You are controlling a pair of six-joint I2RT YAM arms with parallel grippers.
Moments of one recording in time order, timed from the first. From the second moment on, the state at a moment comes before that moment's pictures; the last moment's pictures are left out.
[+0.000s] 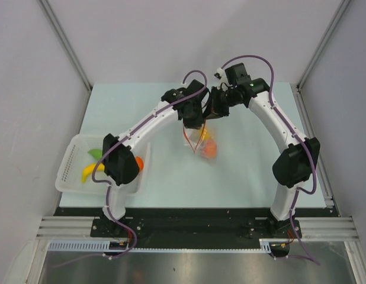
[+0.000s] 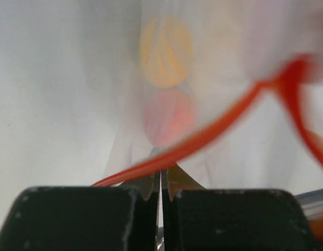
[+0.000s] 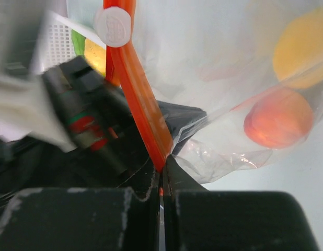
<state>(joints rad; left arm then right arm) -0.73 2.03 2.07 -1.05 -0.12 -0.75 0.41 1.86 1.92 -0.96 -0.54 0.52</state>
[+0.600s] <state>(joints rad) -0.73 2.03 1.73 -0.76 -0.07 -0.64 0.41 1.86 1.92 -0.99 -0.51 0.49</state>
